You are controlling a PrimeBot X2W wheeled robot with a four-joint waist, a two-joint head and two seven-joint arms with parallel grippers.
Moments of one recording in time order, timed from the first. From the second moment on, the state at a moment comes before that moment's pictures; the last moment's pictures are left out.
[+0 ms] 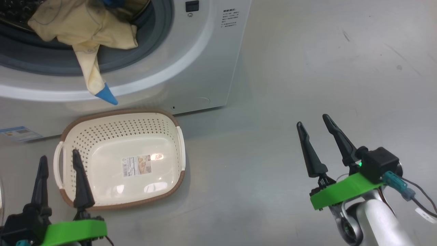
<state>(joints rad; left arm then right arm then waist) 0.01 0.05 0.09 -0.03 -0.16 -0.05 -0.26 -0.13 -0.04 0.18 0.10 0.18 0.13 -0.26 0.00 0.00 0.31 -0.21</state>
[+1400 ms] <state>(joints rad) -0.67 0.18 0.04 0.46 -0.05 -0.08 -0.22 -0.26 -0.04 0.22 0.11 0.23 0.13 -0.26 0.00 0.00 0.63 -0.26</state>
